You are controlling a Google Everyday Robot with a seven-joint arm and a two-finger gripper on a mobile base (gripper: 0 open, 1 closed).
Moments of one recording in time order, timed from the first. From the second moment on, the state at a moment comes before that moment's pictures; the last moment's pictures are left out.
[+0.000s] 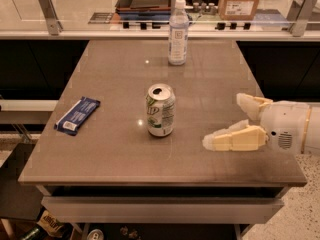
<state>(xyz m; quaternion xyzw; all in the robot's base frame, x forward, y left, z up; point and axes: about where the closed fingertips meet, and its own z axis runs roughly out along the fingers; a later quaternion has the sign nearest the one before) 0.452 -0.134 0.891 -0.33 0.75 0.30 0.49</state>
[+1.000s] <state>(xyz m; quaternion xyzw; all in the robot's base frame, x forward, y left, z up) 0.451 -0.072 0.883 -0.40 0.64 0.39 0.52</state>
